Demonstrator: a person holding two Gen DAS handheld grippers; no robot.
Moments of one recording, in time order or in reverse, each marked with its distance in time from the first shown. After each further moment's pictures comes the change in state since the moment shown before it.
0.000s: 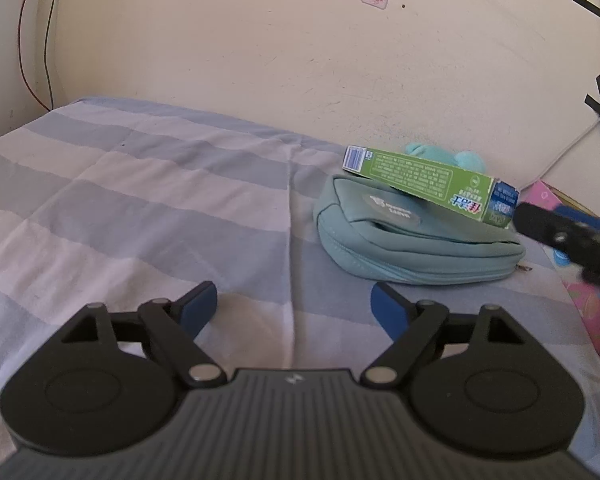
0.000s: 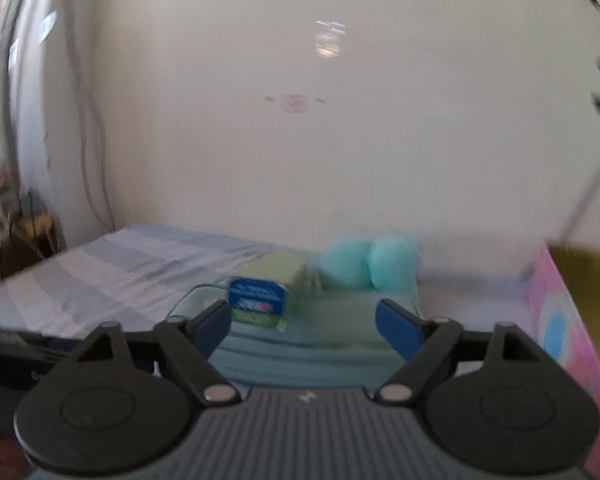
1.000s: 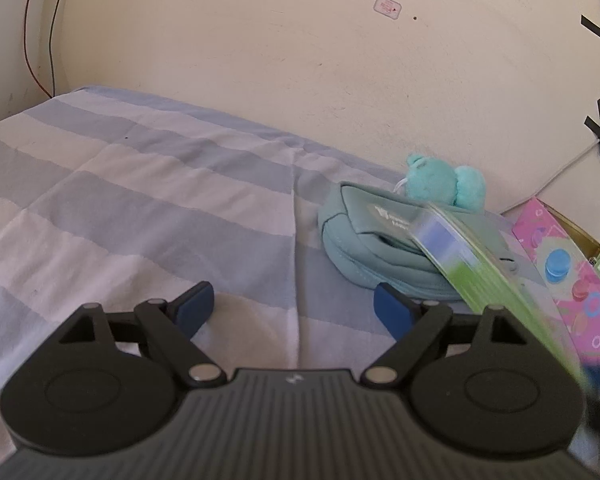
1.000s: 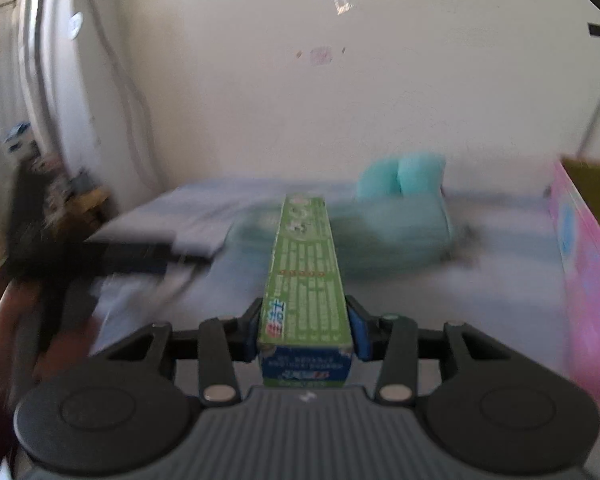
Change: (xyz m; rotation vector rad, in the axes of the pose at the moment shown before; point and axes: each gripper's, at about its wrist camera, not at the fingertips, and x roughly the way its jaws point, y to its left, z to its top) left arm 0.000 0.005 0.000 -0.048 -0.002 -0.034; right arm -0.090 -0.027 -0.069 0.137 0.143 0.182
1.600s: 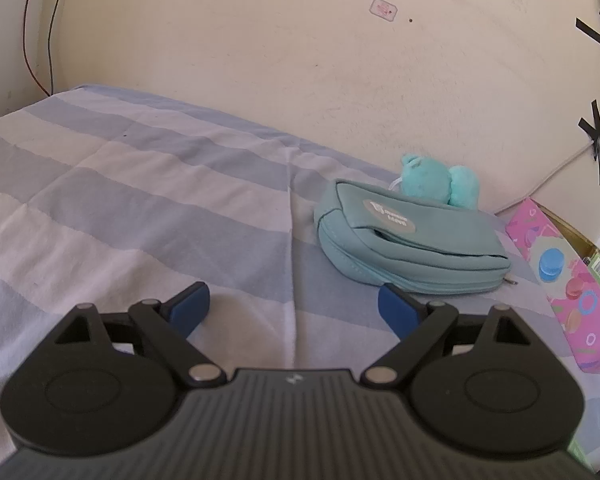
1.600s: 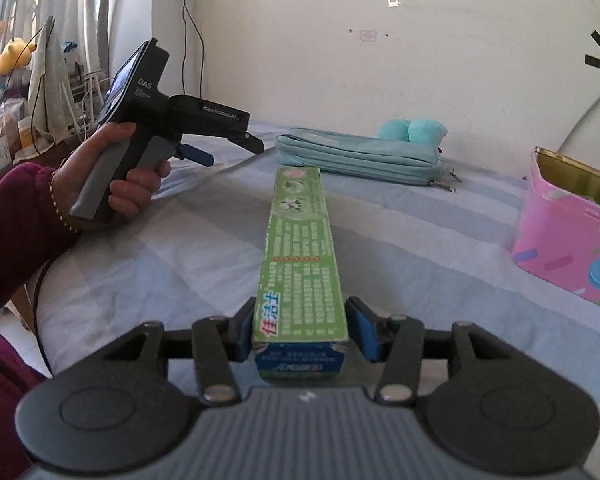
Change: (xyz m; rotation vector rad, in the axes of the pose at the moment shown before) left arm -0.004 0.002 -0.004 -0.009 -0.008 -0.015; right arm -0.070 0.014 -0.064 -0.175 0.044 -0.020
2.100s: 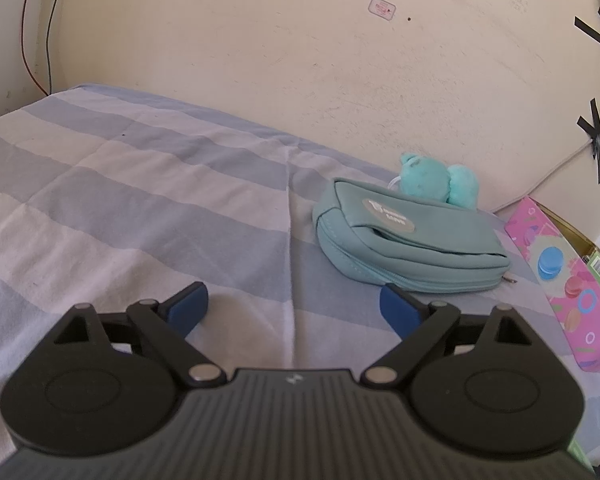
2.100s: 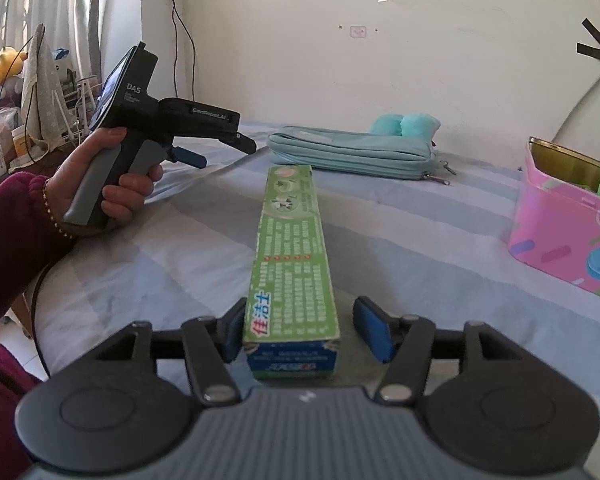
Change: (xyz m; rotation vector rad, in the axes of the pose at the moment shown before) left arm -0.002 -0.001 0.000 0.003 0.003 -0.004; right arm 0.001 -0.003 -0.002 0.022 0.005 -0.004
